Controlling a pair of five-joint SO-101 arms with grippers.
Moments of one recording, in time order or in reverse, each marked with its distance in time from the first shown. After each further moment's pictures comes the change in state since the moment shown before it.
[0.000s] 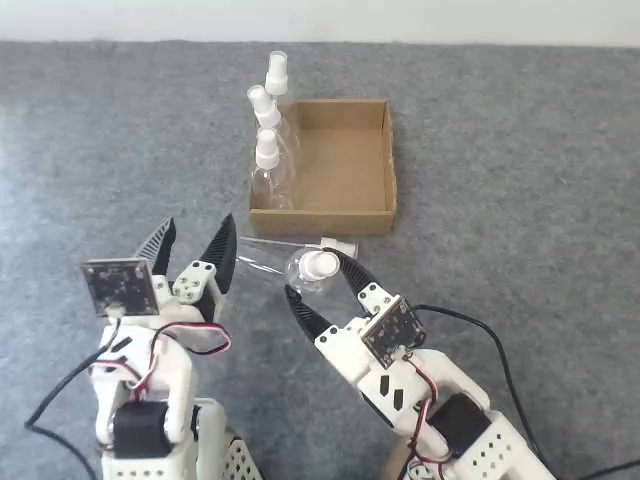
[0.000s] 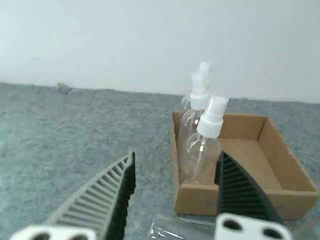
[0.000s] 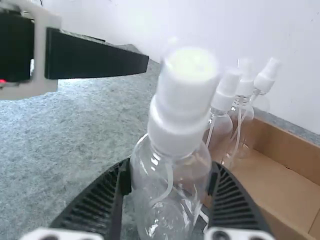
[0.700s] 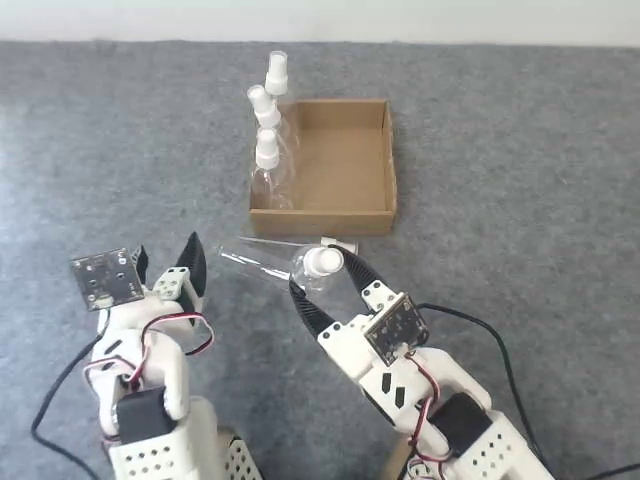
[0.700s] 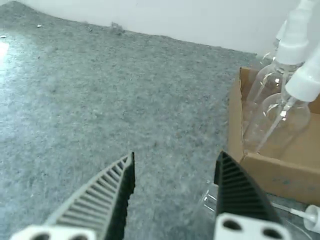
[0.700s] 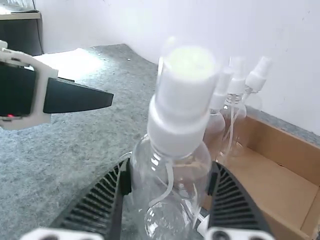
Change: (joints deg) left arm -12.1 0.0 10.3 0.0 -0.1; right arm 1.4 0.0 0.0 0.0 0.0
